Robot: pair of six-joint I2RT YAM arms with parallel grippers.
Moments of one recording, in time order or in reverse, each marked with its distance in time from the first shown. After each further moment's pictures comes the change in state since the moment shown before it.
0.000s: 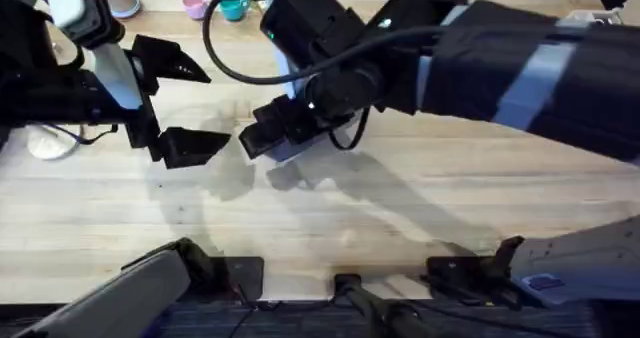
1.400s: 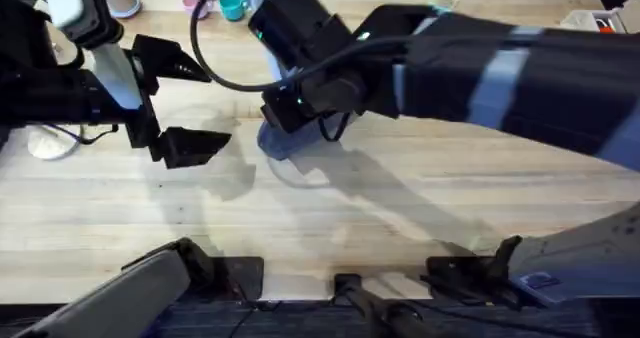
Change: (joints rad) left arm 0.000 0.000 0.000 -0.002 0.006 0.004; right arm 0.003 0.045 -0.006 0.159 0.171 -0.090
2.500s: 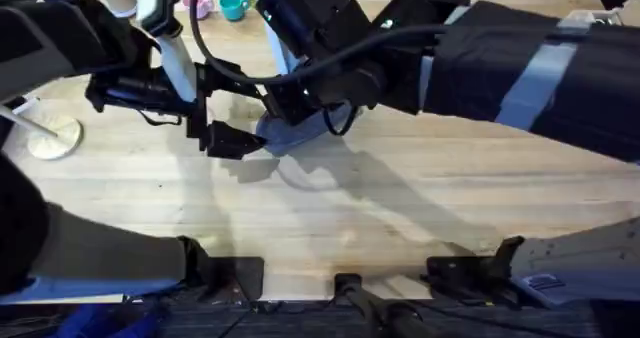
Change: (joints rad) left arm -0.200 0.378 0.000 0.093 0.131 0.000; right arm -0.013 -0.052 -0.003 0.013 -0.003 -0.039
